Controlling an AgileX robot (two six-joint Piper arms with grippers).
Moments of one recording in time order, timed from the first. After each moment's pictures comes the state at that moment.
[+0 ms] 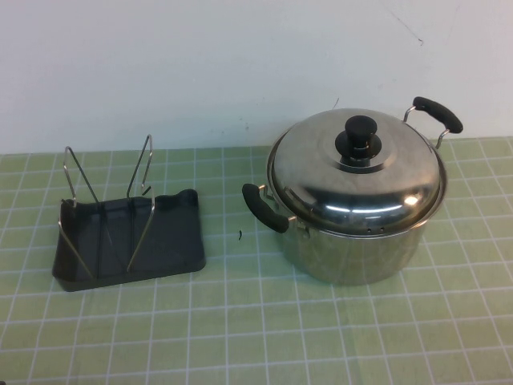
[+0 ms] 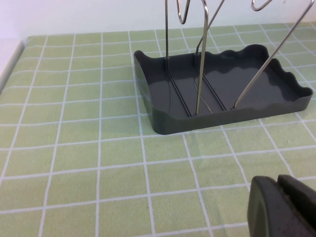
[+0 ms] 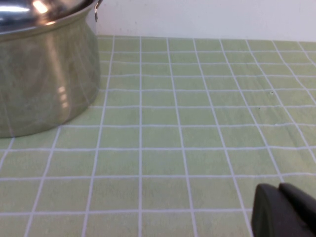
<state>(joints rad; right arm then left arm) -0.01 -0.01 0.03 -0.01 0.40 -0.03 -0.04 -0.01 0.01 -0.11 0.37 0.05</state>
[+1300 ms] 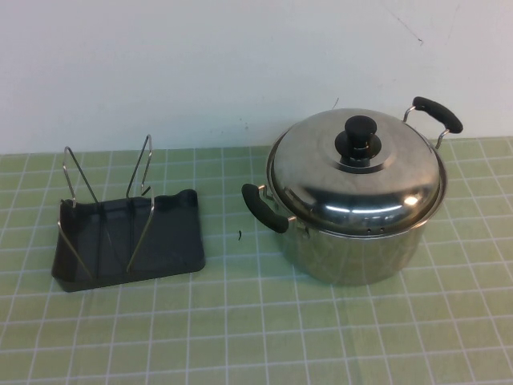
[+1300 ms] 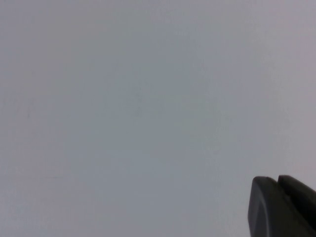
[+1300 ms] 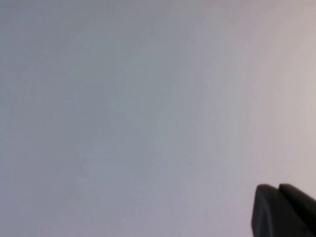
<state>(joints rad) -0.01 -0.01 0.03 0.10 -0.66 -0.22 -0.04 -0.01 0.02 -0.12 -0.46 0.05</state>
